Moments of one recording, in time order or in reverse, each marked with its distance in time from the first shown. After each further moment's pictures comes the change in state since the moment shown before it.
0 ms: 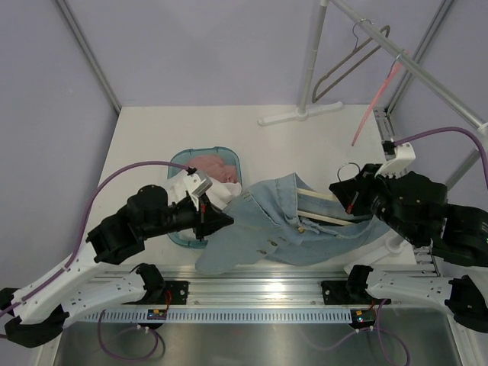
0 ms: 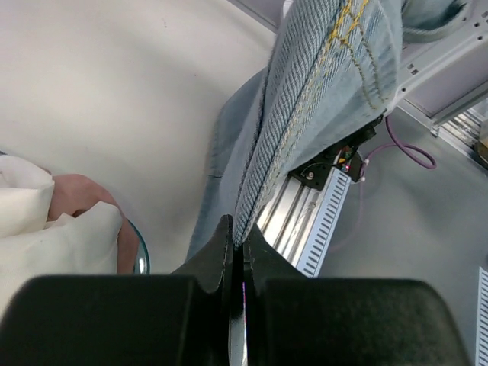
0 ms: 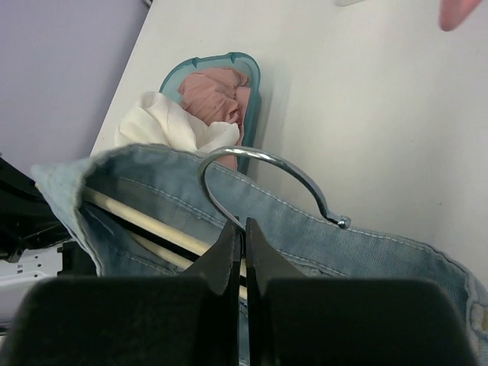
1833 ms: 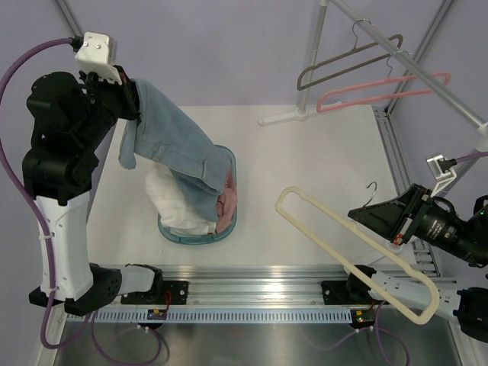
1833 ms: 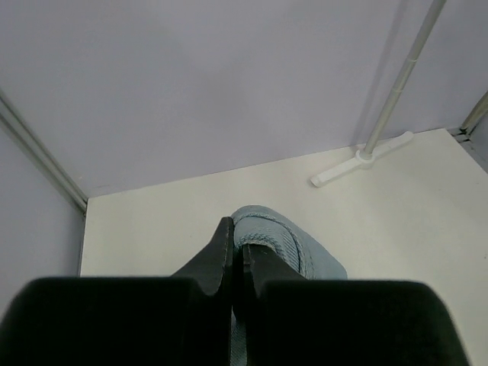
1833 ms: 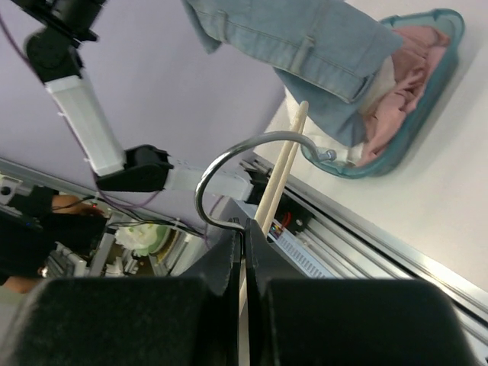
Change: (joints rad) left arm 0.730 0.575 1.191 -0.404 -0.233 0.319; right arm 0.001 -0.197 0.080 0.065 -0.422 0.156
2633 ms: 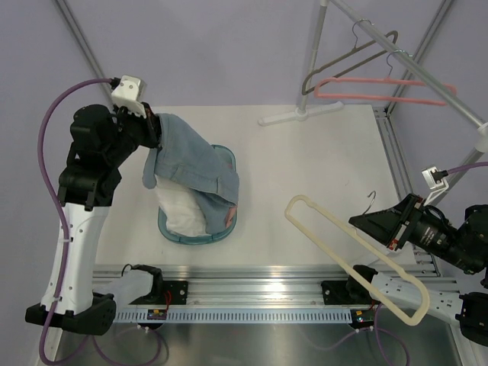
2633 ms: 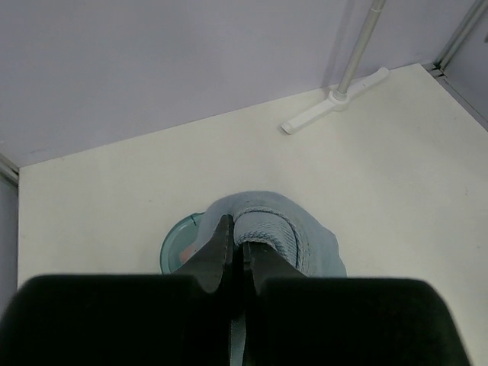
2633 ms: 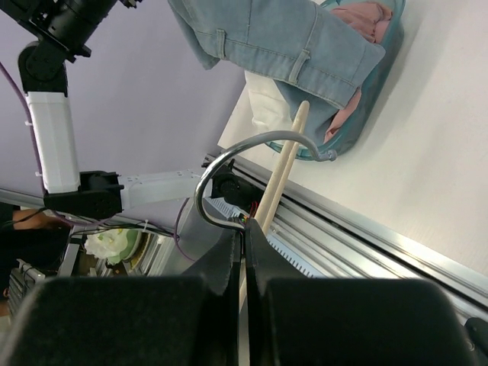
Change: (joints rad) left arm 0.031 -0.181 -0.537 0.241 0.162 -0.009; right arm 0.000 -0.090 -0.140 -0.066 0.077 0.024
